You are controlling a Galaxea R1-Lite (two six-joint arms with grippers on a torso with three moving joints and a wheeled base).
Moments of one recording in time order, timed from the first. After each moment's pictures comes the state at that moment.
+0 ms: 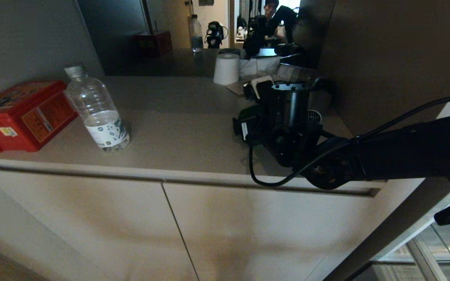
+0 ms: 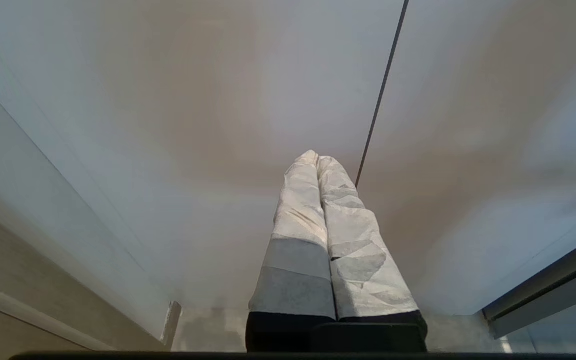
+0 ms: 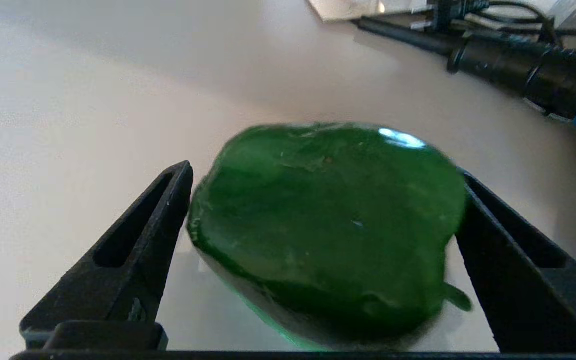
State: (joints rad) left arm 0.00 0.00 -0.02 0.05 0.00 0.00; right arm 0.68 2.12 -1.55 -0.57 -0.49 -0.16
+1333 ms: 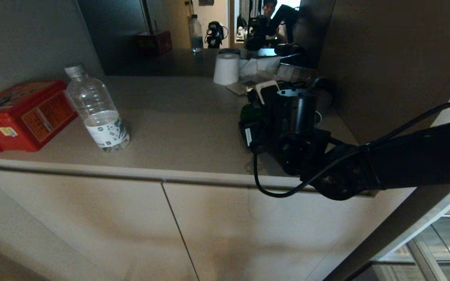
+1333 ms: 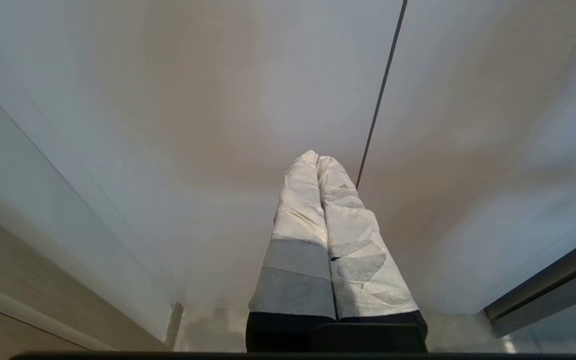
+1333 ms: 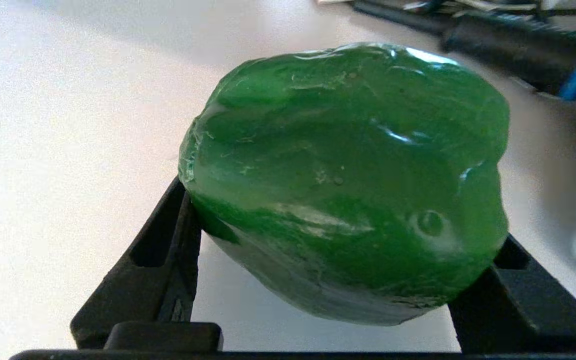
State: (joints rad) left arm 0.00 0.00 -0.02 0.05 0.00 0.00; right arm 0.70 2.05 -1.41 -0.63 -0.52 -0.15
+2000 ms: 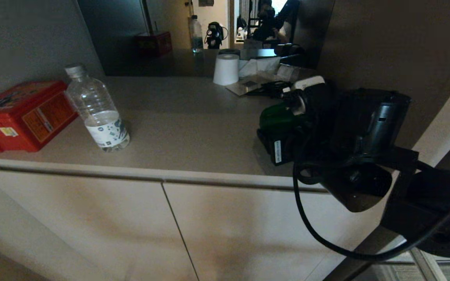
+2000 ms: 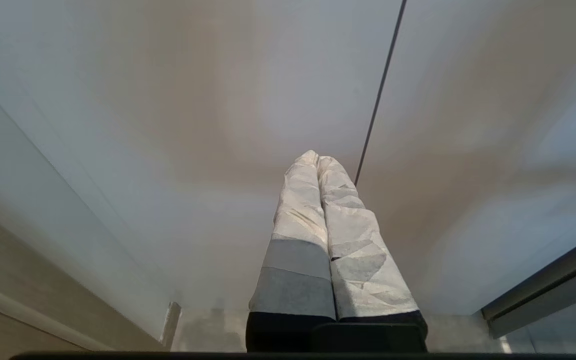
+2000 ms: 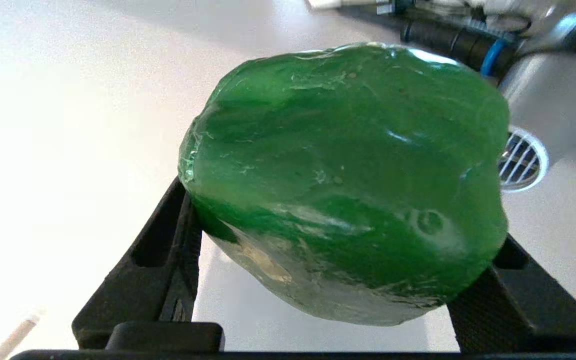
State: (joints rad) left arm 0.00 0.00 -0.02 0.05 0.00 0.00; right arm 0.78 1.74 -1.03 -0.72 -0.54 -0.16
